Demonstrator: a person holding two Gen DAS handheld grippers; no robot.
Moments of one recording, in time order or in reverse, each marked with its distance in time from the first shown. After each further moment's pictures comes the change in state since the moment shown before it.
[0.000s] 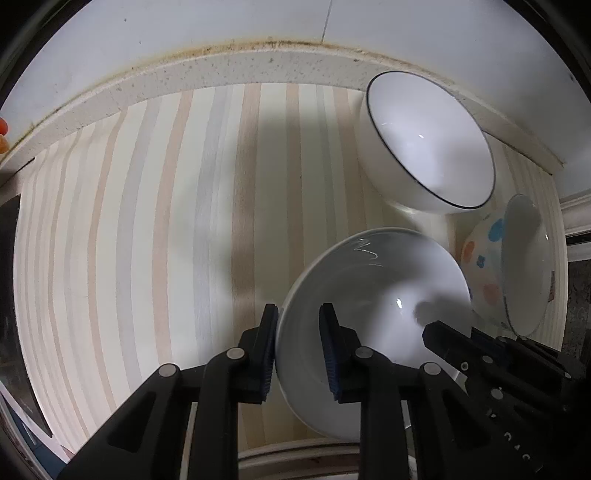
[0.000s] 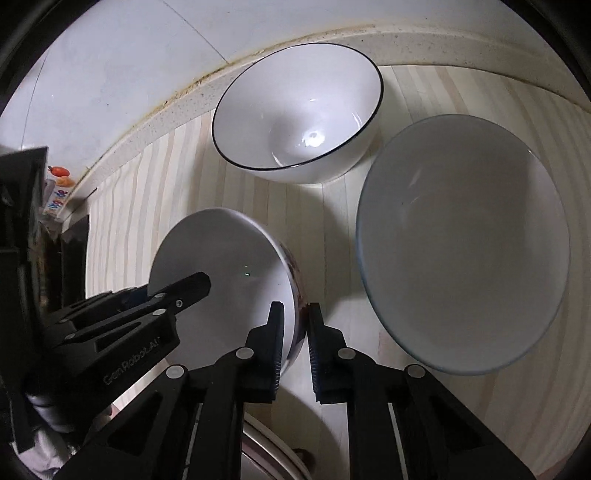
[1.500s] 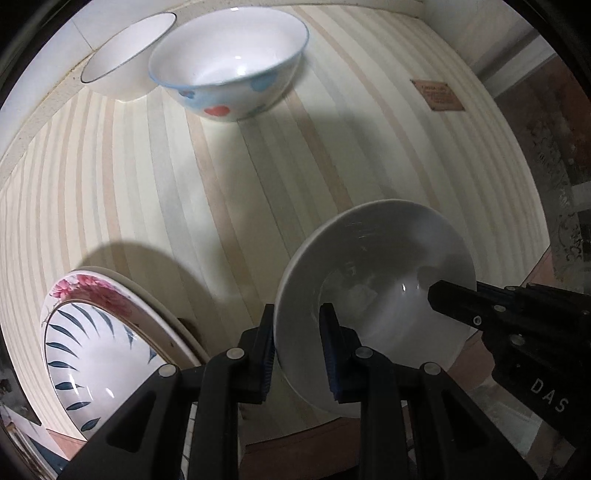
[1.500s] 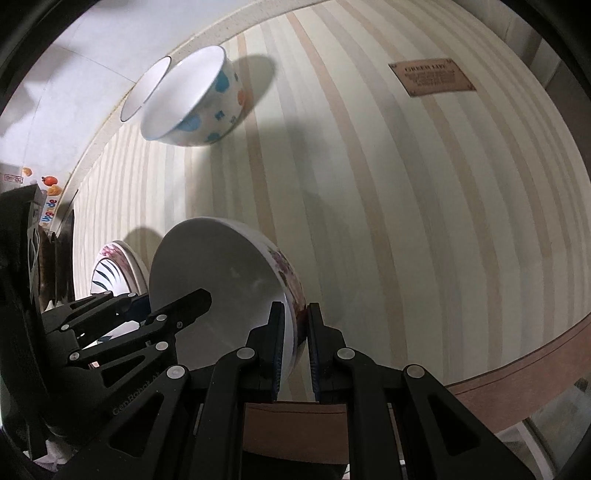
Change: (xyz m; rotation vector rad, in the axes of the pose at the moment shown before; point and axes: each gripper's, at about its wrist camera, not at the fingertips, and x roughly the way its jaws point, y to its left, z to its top) left arm -0.009 -0.177 -0.148 0.348 0.092 -0.025; right arm -0.089 -0.162 -0.182 0.187 -0.010 -0.017
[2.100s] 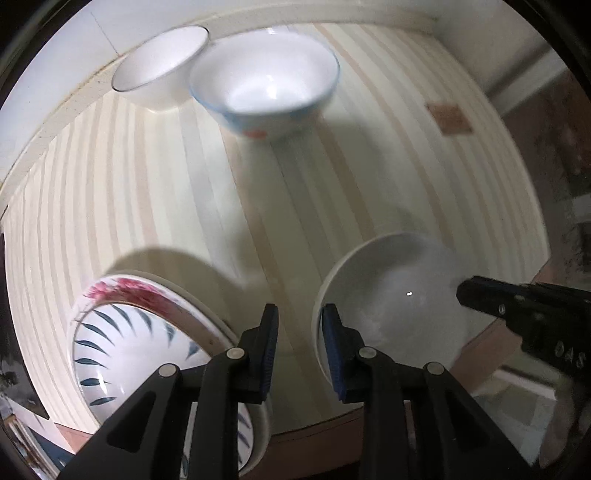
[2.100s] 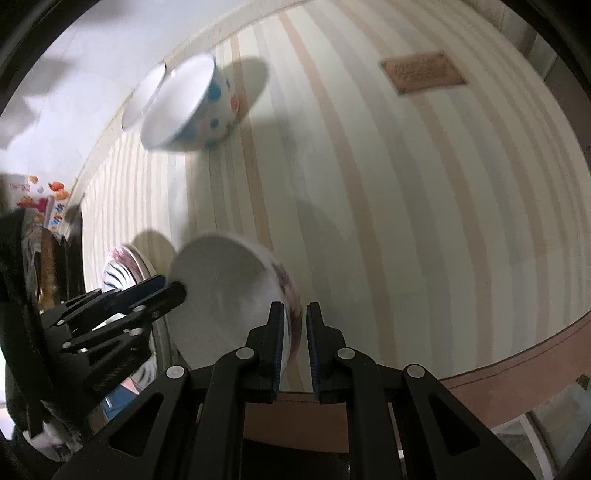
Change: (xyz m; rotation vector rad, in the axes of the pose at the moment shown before) left arm -0.031 0.007 0.015 -0.047 -0.038 0.017; right arm -0.016 -0.008 0.012 0.029 0.024 0.050
